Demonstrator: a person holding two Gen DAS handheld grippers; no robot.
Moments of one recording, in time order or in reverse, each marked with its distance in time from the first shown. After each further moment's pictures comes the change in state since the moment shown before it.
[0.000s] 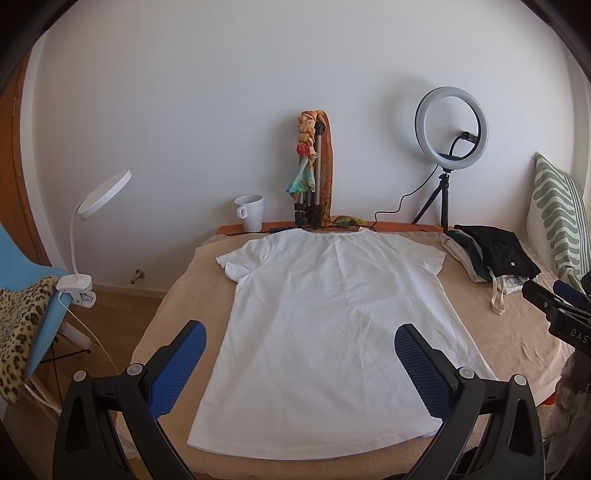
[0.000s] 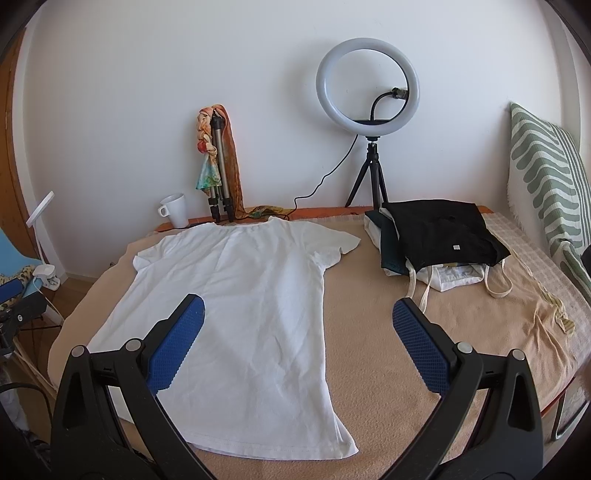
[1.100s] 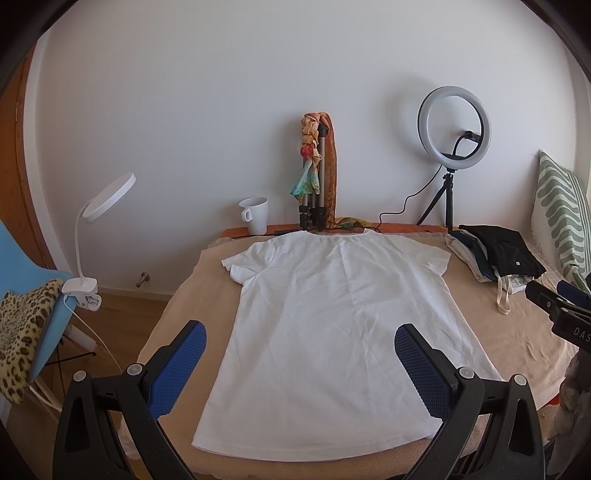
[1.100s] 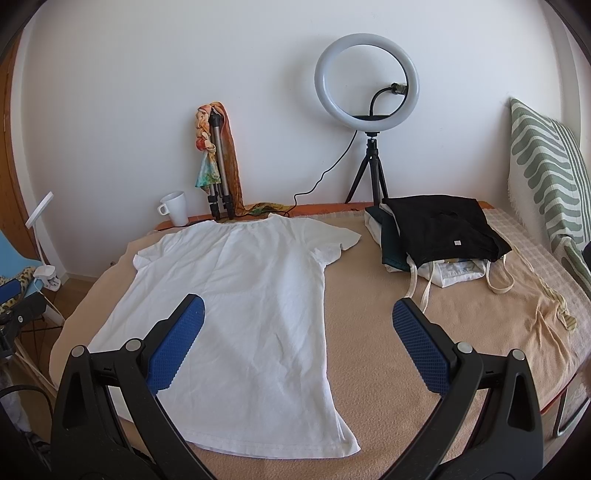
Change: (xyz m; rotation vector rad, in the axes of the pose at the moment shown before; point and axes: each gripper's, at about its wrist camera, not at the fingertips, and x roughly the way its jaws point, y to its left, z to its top) left arm 0.002 0.001 0.002 0.010 -0.005 0.018; right arm 0.003 0.001 -0.002 0.003 0.012 0.000
